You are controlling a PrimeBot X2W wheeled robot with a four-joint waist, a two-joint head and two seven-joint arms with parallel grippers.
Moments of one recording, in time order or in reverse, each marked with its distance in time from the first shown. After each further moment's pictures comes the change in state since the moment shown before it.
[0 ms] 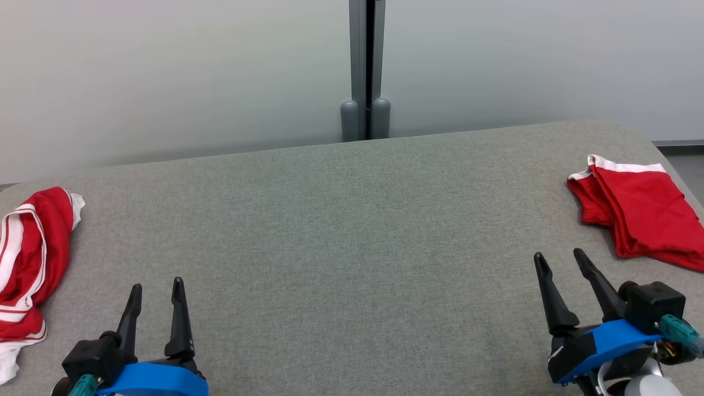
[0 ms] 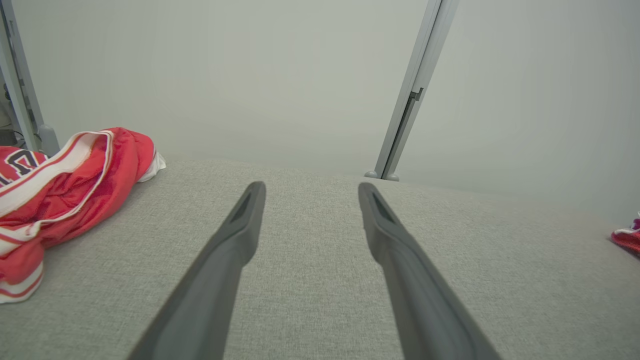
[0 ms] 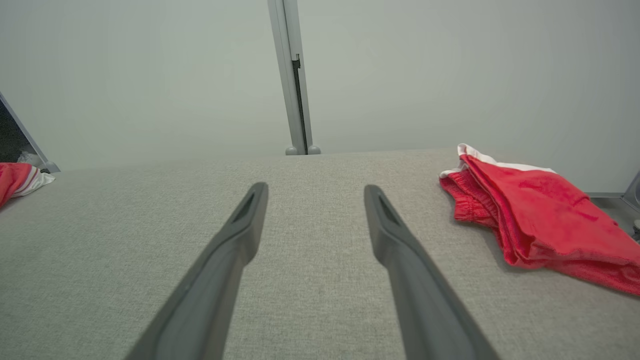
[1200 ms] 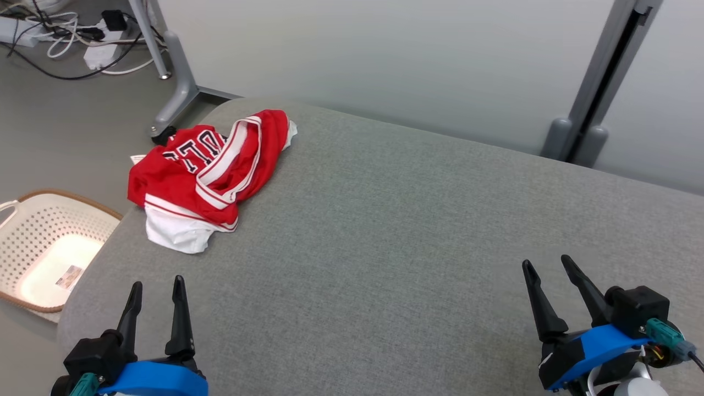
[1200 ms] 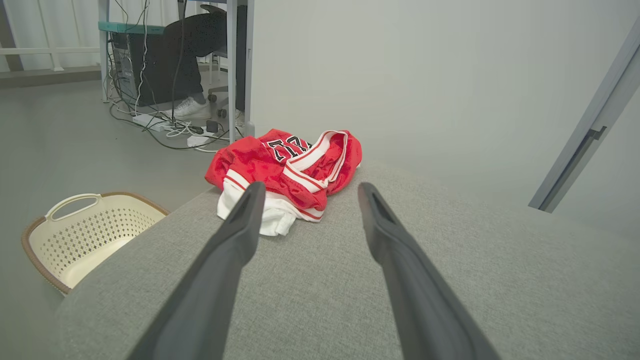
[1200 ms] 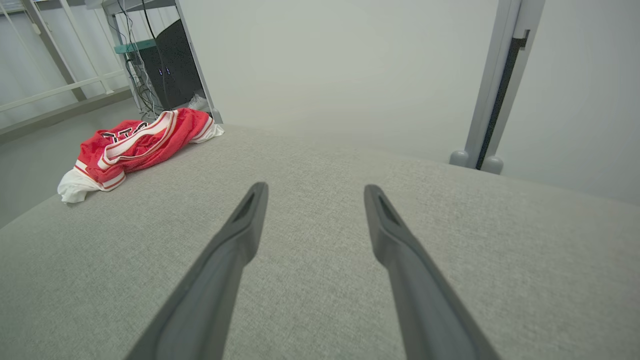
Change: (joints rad) left arm -0.009 -0.015 0.021 0.006 0.043 -0.020 0.000; right arm -0.003 -0.002 0.035 0.034 -0.002 0.000 -0.015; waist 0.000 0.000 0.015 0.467
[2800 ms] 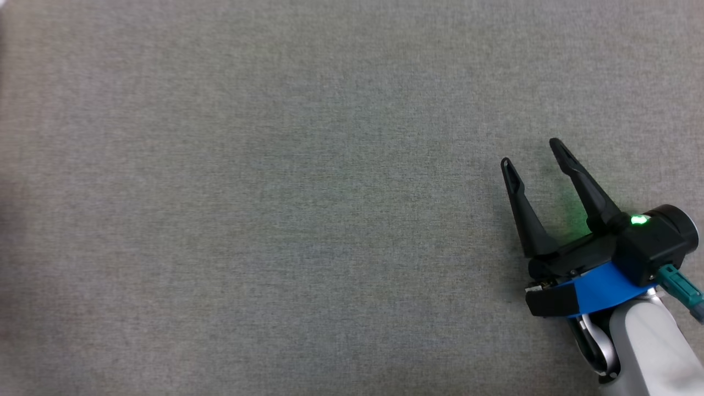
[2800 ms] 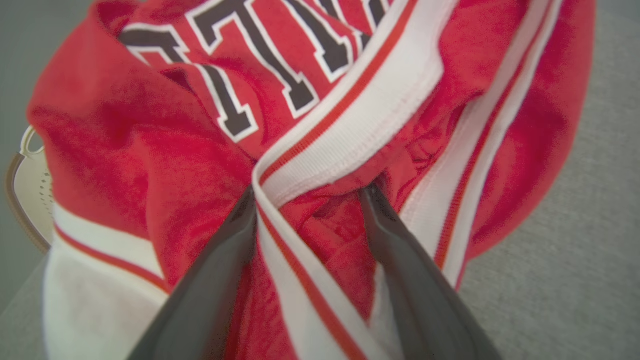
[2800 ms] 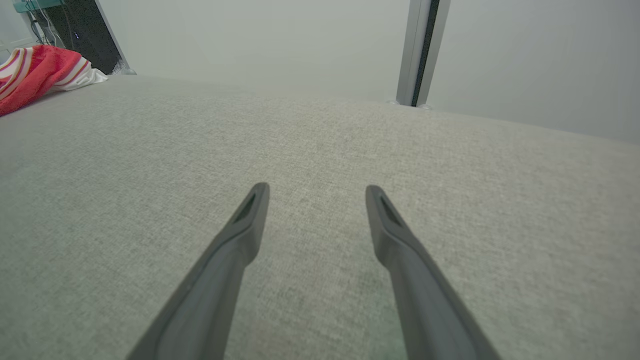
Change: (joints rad) left arm -0.522 0.370 0.236 0.216 -0.160 0.134 0.570; right arm -0.201 -0.064 0.119 -0.211 -0.098 0.000 -0.078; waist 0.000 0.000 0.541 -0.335
